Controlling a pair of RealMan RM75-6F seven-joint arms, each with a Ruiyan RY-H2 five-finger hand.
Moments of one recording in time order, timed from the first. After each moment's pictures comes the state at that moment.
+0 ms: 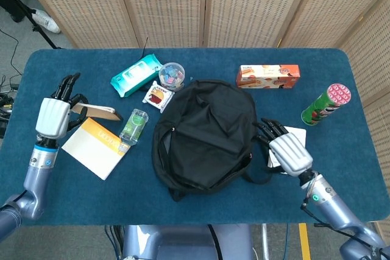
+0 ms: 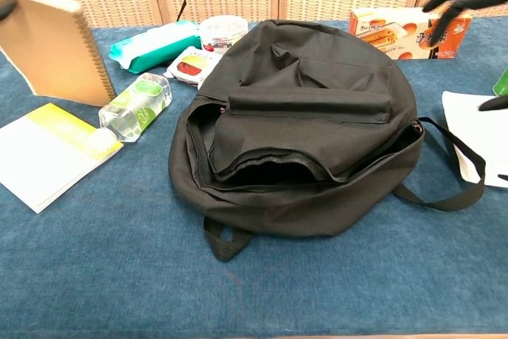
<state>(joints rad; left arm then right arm) -0.55 -1.58 -0.16 -0.89 1.48 1.45 -0.23 0.53 -1.13 0.03 -1.62 -1.60 1.21 0.08</state>
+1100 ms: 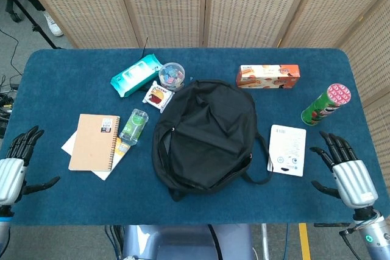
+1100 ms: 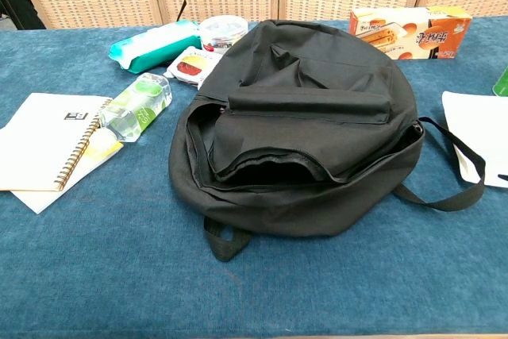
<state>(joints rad) -0.15 -1.09 0.05 -1.71 1.52 1.60 -0.19 0.19 -1.10 -0.04 -1.57 -1.63 1.59 0.07</state>
